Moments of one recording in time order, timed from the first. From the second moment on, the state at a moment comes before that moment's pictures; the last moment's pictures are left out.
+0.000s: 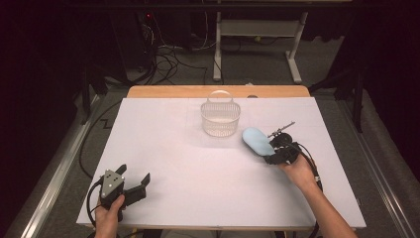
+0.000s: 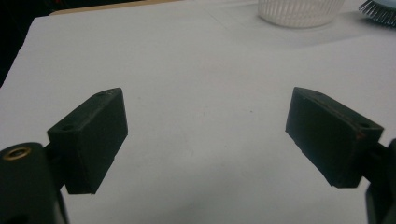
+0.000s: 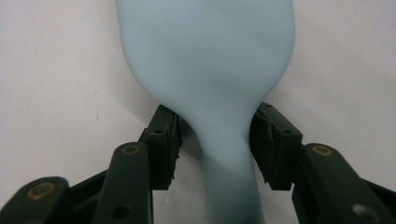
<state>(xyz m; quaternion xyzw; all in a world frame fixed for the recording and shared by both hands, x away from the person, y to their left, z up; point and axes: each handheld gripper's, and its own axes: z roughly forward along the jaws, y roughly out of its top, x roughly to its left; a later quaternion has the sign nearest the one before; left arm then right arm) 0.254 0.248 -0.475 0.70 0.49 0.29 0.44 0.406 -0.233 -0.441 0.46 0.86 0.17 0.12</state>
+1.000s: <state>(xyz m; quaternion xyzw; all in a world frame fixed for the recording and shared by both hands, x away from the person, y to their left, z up) 0.253 0.247 -0.473 0.71 0.48 0.29 0.44 0.406 -0.227 -0.438 0.44 0.88 0.15 0.12</state>
